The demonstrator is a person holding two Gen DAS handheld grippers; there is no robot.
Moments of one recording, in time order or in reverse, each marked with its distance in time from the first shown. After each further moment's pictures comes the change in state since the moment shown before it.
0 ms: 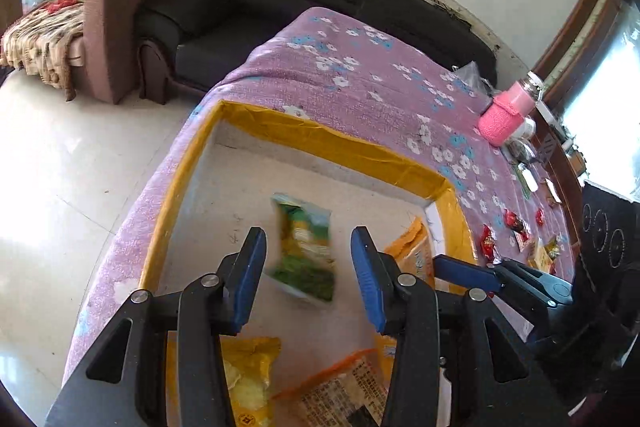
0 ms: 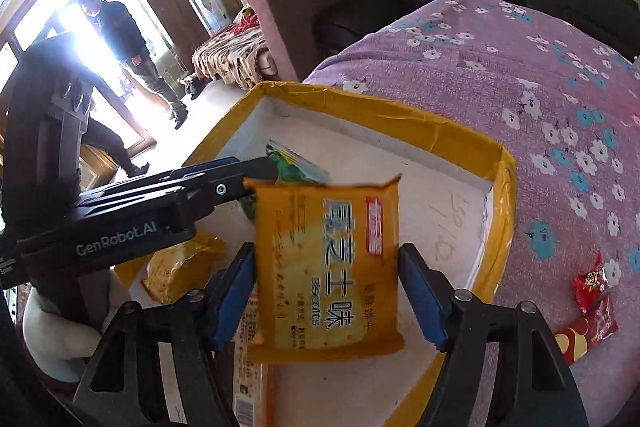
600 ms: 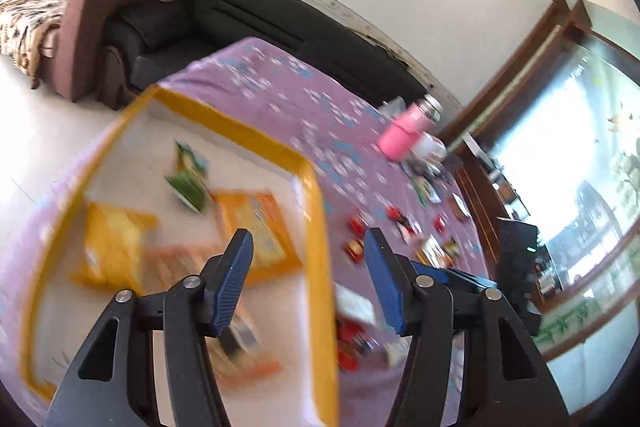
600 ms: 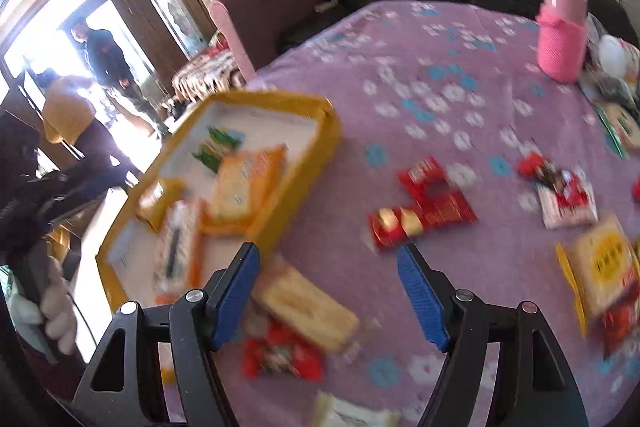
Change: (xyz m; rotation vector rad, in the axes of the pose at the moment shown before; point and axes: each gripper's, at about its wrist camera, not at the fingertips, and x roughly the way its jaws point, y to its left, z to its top) left arm -0.095 -0.065 -0.078 -0.067 -0.131 -0.271; right arm -0.117 -0.095 -0.081 0.079 -0.041 -0.055
